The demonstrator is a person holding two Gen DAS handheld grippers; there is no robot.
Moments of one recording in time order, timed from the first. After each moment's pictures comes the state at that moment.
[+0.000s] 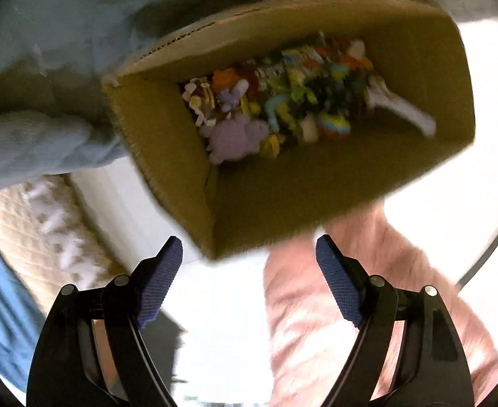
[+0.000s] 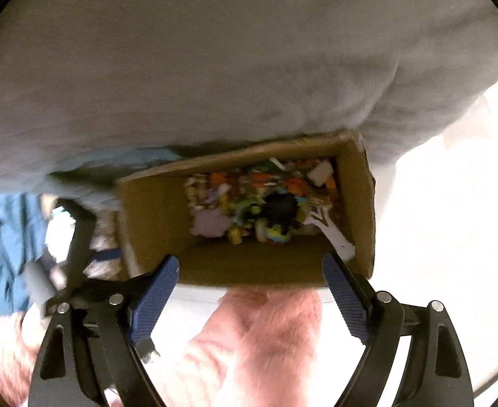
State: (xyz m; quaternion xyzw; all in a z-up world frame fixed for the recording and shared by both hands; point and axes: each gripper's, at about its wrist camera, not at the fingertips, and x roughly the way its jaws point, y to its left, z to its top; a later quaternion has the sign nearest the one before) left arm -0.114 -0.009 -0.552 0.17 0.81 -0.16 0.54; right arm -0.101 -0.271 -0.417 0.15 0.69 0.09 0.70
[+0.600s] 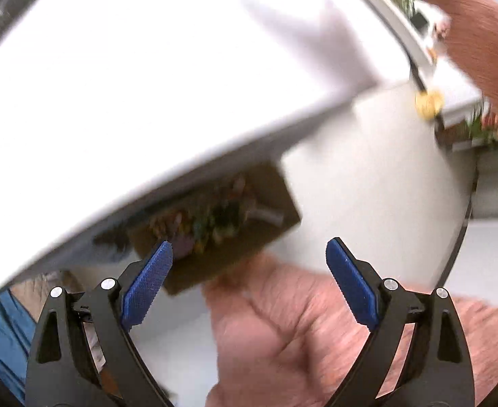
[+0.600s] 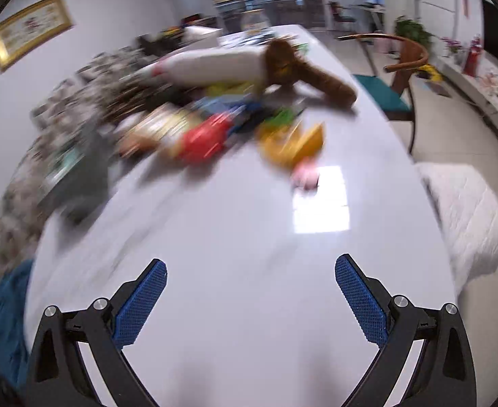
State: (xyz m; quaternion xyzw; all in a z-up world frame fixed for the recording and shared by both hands) left arm -0.068 -0.077 -0.231 0.06 0.65 -0.29 0.70; right arm 0.255 -0.355 -0.177 0.09 0.46 0.04 0.88
